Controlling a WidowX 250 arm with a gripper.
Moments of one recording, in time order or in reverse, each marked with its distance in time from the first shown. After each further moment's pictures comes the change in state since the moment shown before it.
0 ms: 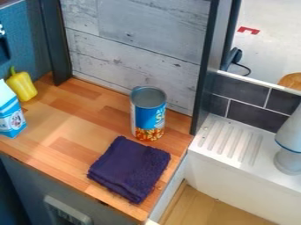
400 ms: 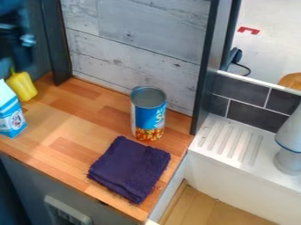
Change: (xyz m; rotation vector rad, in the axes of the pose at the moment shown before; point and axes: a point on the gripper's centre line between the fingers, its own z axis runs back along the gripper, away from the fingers) arm 0.036 -0.037 -0.020 0.063 -0.023 -0.185
